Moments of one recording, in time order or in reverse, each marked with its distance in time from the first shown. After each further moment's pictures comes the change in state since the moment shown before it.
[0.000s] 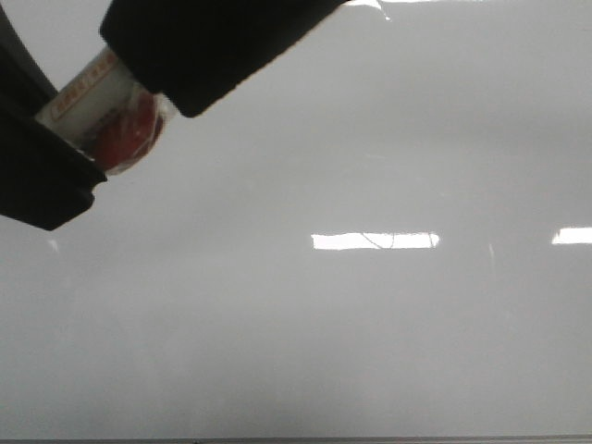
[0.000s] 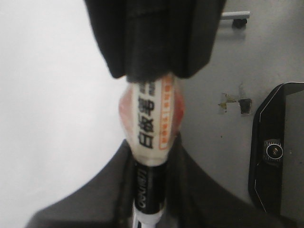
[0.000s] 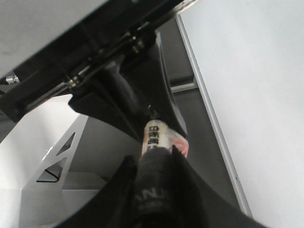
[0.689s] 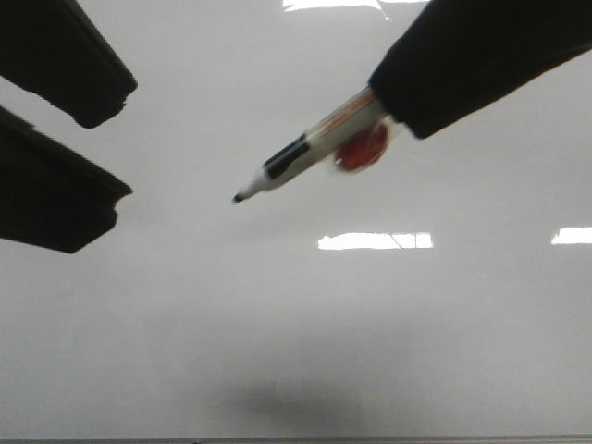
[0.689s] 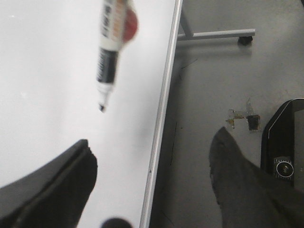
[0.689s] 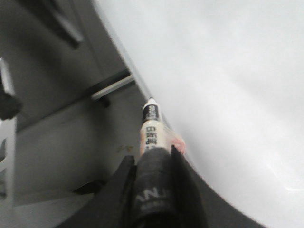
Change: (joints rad) left arm 0.000 -0.002 0.000 -0.002 -0.066 0.005; right arm -0.341 -0.154 0.179 0.011 -0.020 0.000
